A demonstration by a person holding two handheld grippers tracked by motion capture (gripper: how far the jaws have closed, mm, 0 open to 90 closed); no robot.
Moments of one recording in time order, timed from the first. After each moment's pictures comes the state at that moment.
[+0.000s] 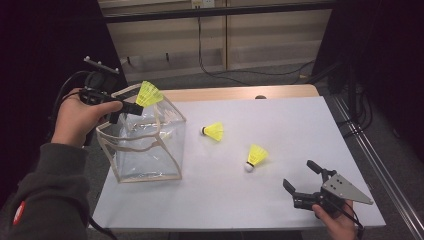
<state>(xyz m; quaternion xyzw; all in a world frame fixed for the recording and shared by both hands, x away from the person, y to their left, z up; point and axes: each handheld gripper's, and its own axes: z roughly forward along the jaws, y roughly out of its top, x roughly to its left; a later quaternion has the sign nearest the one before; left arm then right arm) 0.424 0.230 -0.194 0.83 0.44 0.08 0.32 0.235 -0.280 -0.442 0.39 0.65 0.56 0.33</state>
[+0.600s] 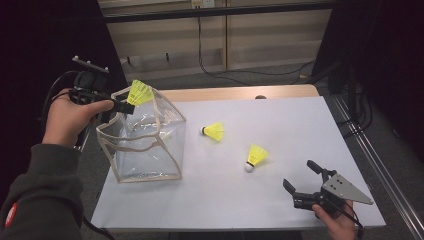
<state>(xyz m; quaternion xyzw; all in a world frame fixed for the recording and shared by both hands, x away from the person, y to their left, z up) 0.424 0.248 -0.192 0.82 0.47 0.09 0.32 0.235 -0.279 -0.442 0.39 0.65 0.56 0.33</state>
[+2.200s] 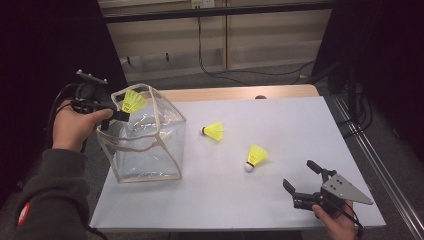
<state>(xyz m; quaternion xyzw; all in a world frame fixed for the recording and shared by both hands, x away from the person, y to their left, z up) 0.433 0.264 -0.228 0.80 0.51 0.10 0.29 0.235 -0.279 -0.442 0.39 0.65 0.56 0.34</state>
